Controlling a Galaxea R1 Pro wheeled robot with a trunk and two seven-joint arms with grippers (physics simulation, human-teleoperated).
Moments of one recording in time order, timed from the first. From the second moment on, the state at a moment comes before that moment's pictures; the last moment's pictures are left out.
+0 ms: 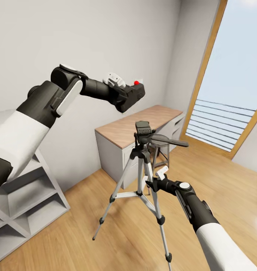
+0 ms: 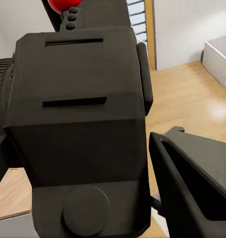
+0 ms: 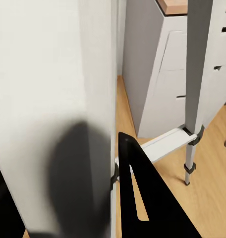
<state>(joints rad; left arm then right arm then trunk) -1.65 0.14 -0.66 -0.98 0.38 0.81 -0.68 -0.69 -0.01 0.04 -0.90 0.28 0.22 0.63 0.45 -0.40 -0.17</state>
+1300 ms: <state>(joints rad) -1.65 0.12 -0.66 -0.86 0.36 0.64 -1.11 -0.65 -0.01 0.04 -0.96 0.29 0.22 0.62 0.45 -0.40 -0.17</state>
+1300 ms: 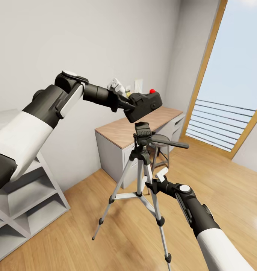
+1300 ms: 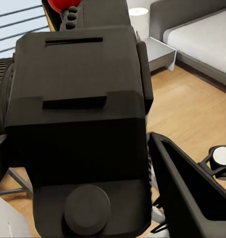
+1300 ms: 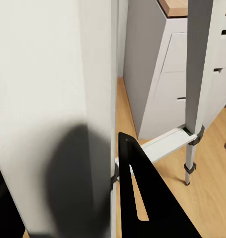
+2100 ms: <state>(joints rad) -1.65 0.17 -0.65 -0.93 0.36 0.66 -1.27 -0.65 -0.01 0.04 -0.95 0.27 0.22 0.61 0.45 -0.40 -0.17</state>
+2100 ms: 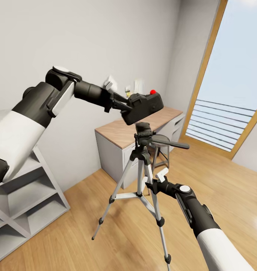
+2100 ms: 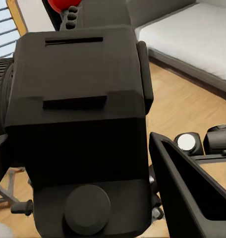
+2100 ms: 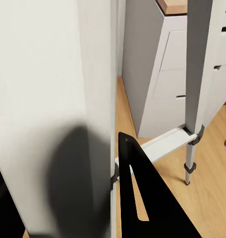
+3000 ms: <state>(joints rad) -1.65 0.18 -0.50 -1.14 0.12 0.91 -1.25 -0.65 -0.01 0.03 -0.94 0.27 0.22 0.61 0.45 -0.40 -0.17</state>
